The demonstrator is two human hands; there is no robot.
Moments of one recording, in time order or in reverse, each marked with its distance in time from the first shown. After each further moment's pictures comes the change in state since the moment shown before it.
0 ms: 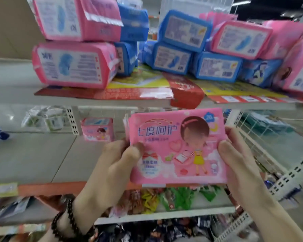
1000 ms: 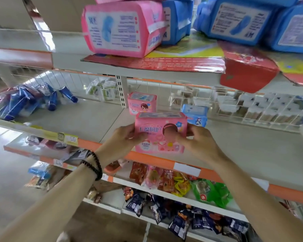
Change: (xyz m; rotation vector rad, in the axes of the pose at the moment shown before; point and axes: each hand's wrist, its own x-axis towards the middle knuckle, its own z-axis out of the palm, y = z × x) left_hand 0.016 -0.098 -0.080 0.490 0.082 -0.213; right_hand 0.090 0.145 0.056 -0.492 -0.431 0.280
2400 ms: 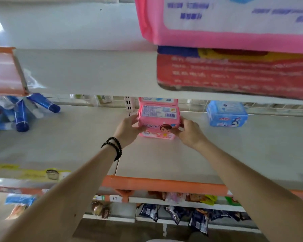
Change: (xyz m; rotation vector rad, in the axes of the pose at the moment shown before) left_hand 0.213 -0.185 -0.083 -0.036 -0.032 -0.069; right_hand 0.218 0.054 0.151 -0.108 0.072 0.170
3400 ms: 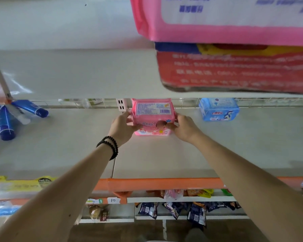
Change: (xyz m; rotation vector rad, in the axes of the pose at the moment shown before) left_hand 0.008 0.008 0.001 0.132 0.024 -0.014; right_hand 0.002 -0.009 -0.004 -0.124 -0.003 0.095
